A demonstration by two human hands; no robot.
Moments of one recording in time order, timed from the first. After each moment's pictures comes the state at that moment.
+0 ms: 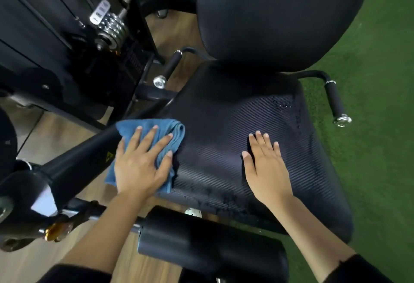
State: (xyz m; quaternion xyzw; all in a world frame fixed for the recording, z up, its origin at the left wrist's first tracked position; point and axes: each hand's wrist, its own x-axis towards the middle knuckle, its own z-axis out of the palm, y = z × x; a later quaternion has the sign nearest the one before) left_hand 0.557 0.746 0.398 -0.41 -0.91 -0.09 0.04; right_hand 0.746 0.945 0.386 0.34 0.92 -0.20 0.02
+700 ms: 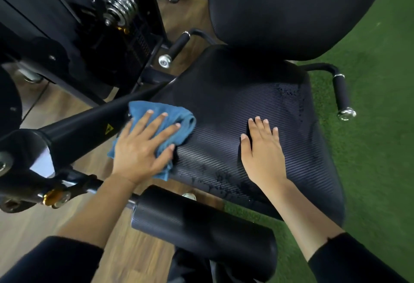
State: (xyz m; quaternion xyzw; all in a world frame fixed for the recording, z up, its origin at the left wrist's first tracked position) left_hand 0.574 0.731 0.390 -0.49 -0.86 -0.09 0.07; right_hand 0.745 0.945 0.388 0.34 0.91 -0.21 0.02
